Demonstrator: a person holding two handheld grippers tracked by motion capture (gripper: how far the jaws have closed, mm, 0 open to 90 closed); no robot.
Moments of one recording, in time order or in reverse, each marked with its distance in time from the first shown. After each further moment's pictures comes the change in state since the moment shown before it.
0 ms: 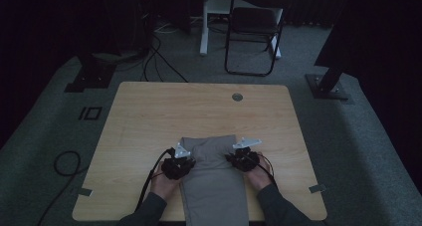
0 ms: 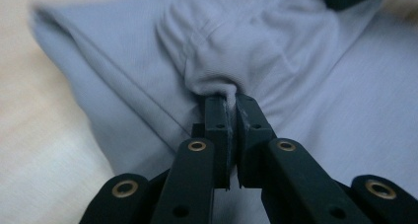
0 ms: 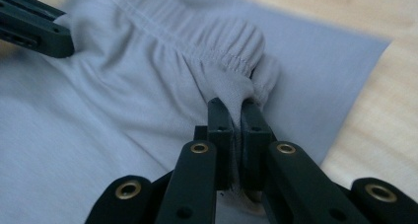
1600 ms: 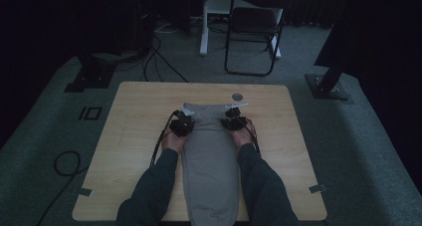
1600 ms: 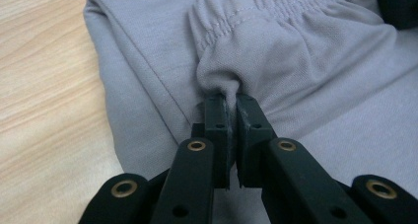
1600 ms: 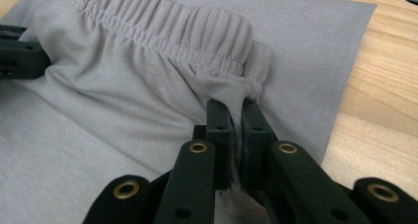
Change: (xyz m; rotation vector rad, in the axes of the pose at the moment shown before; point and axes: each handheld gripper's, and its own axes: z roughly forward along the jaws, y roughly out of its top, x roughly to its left) left arm 0.091 0.097 0.080 -0.009 0.255 -0.052; right arm -0.081 0.095 0.087 0.007 -0.167 0.199
